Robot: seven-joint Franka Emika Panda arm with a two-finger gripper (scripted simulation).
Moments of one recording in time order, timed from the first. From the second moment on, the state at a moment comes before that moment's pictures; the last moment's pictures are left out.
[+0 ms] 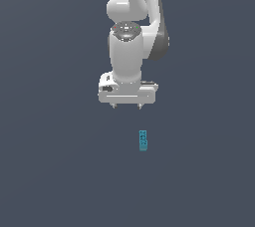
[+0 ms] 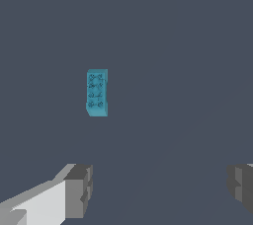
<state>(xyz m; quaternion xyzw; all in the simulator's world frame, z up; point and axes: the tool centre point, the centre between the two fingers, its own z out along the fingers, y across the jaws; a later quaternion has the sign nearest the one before) 0.006 -0.002 0.190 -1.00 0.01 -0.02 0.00</state>
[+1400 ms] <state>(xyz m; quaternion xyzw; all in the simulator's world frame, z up) 0.019 0.037 0.160 -1.00 0.00 -0.01 0.00</state>
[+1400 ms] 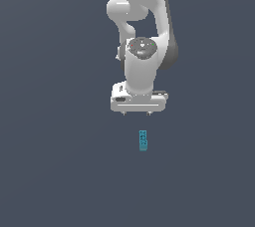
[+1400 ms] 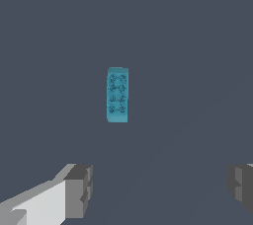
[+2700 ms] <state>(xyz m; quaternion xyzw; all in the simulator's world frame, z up) 0.073 0.072 0.072 -1.00 0.01 0.00 0.00</state>
